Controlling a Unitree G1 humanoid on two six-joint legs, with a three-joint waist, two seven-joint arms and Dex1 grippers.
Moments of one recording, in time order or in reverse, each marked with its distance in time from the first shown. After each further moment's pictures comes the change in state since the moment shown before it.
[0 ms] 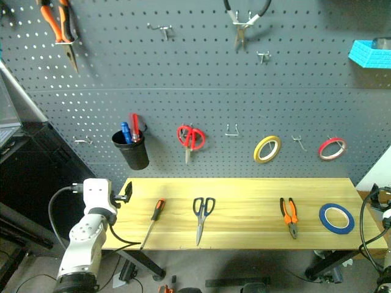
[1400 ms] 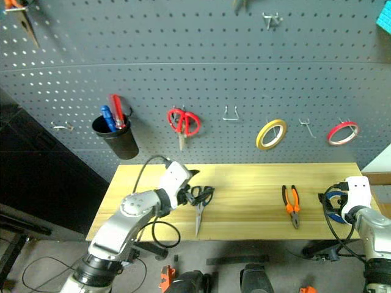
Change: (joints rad) left arm -0.226 0.040 -0.560 -0.491 -0.041 0.469 -0.504; right arm -0.007 0.007 0.258 -0.378 0.018 0.680 0.164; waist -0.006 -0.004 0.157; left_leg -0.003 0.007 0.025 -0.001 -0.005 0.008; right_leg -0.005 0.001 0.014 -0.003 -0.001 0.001
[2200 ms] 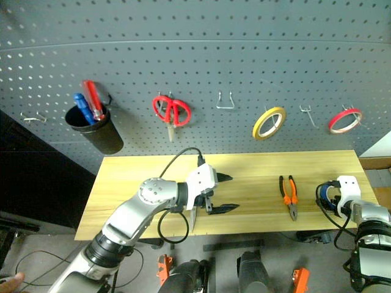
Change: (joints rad) left arm -0.134 0.029 -0.128 0.008 -0.024 -0.030 -0.222; right arm -0.394 -0.053 0.163 0.742 -0.176 -0.111 0.197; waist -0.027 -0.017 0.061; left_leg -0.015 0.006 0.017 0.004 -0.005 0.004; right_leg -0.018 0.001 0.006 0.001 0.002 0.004
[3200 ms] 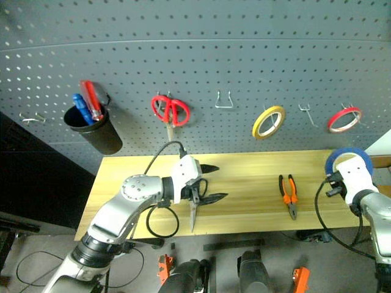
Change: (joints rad) left arm 0.022 -0.001 0.132 -0.008 -0.048 -0.032 0.023; right arm 0.543 0.059 -0.160 -1.415 -0.033 0.195 -0.179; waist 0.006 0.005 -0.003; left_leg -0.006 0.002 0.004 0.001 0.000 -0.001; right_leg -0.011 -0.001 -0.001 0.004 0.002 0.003
